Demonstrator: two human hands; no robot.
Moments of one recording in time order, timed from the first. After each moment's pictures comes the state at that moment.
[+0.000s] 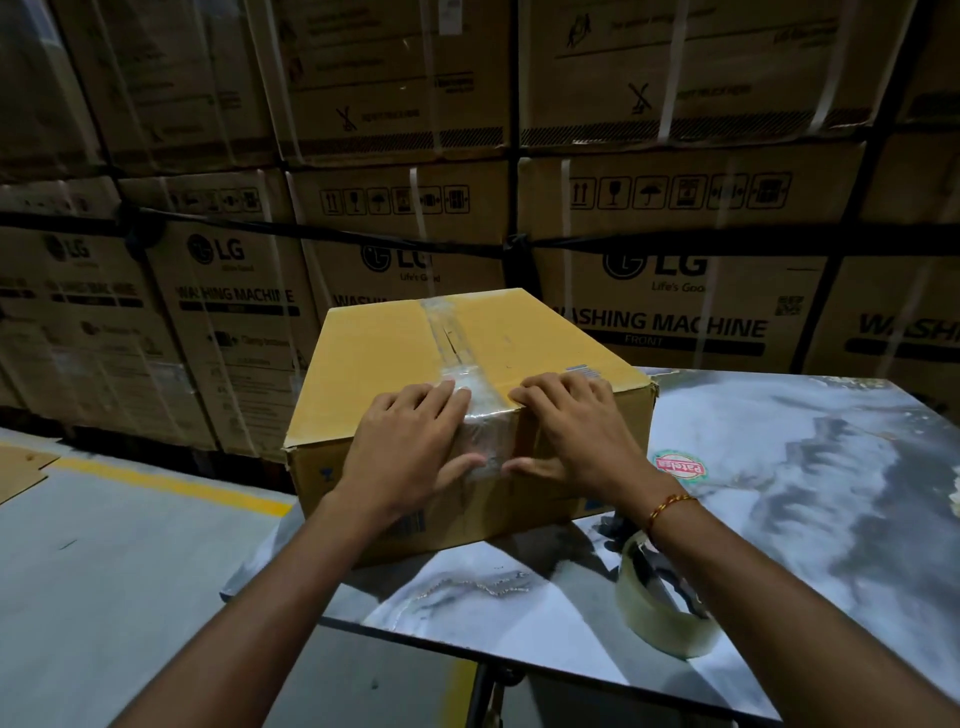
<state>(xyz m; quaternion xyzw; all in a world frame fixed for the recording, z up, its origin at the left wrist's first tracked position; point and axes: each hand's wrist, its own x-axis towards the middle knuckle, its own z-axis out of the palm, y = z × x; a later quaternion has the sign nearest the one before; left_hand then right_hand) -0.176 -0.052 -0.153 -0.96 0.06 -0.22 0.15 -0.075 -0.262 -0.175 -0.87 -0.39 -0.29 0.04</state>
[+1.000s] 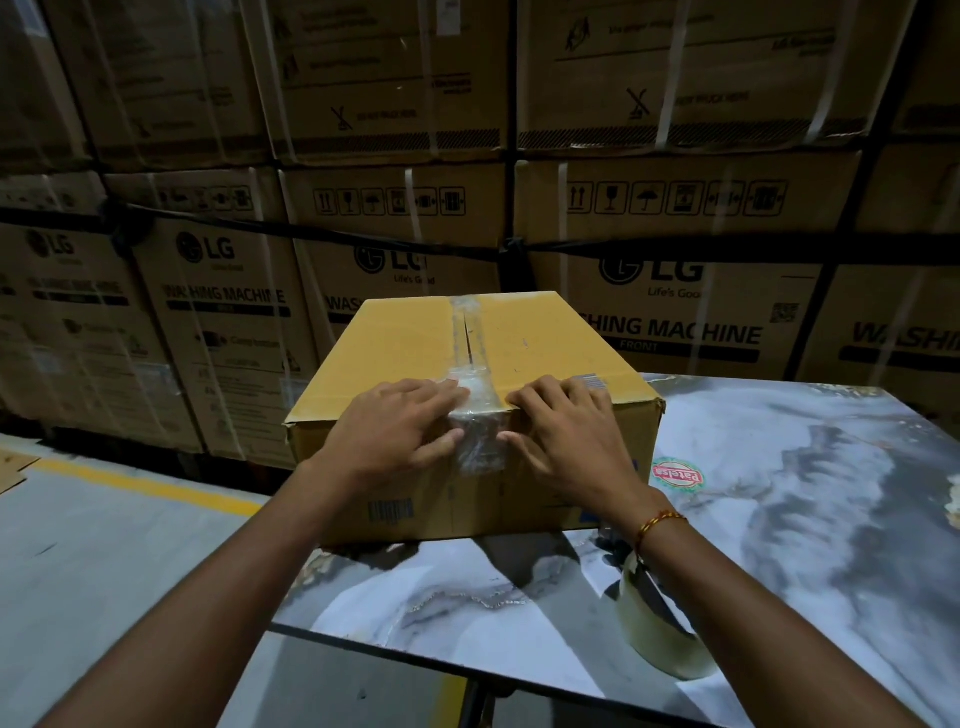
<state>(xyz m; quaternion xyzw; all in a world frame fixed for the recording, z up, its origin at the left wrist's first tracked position) -0.151 -0.024 -0.139 -0.97 0.12 -0.18 0.06 -0.082 -0.252 -0.174 -0.89 -0.34 -0.29 0.08</state>
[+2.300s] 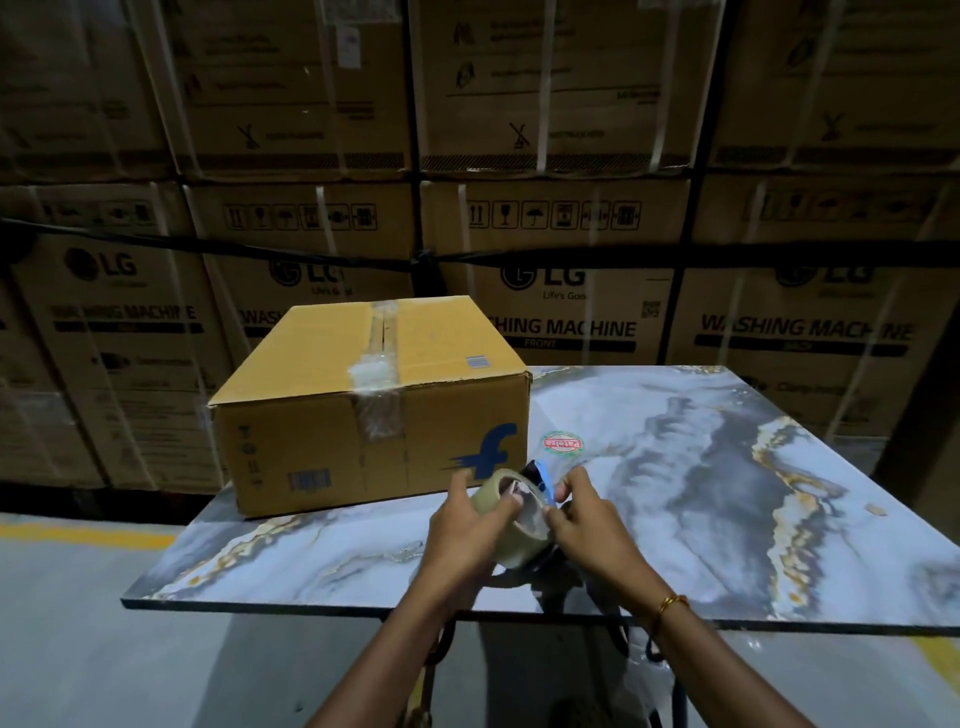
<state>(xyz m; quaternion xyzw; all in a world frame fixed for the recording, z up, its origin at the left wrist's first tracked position) -0.221 -0.227 -0.212 -0.79 -0.14 -0.03 -0.60 -0.175 -0.383 -0.243 -0.89 -0.09 -0.03 0.44</state>
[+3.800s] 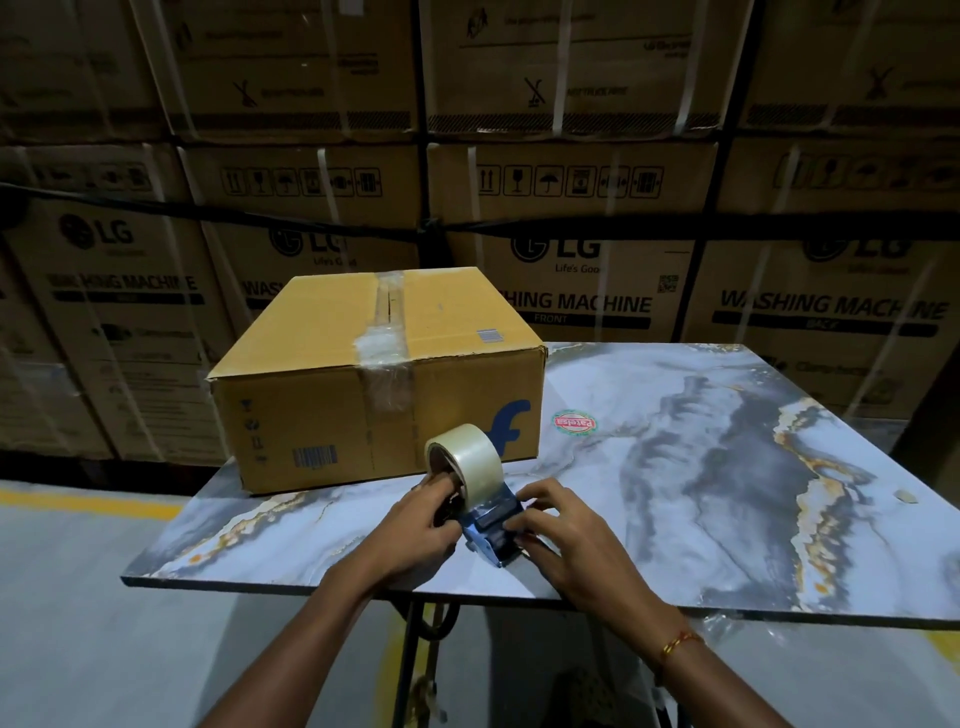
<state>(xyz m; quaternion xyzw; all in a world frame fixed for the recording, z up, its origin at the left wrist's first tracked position) -0.191 -0.137 -0.271 -0.90 0.10 0.01 -0.43 -0.183 -0.370 -0.286 -0.87 -0.35 -0.21 0.28</state>
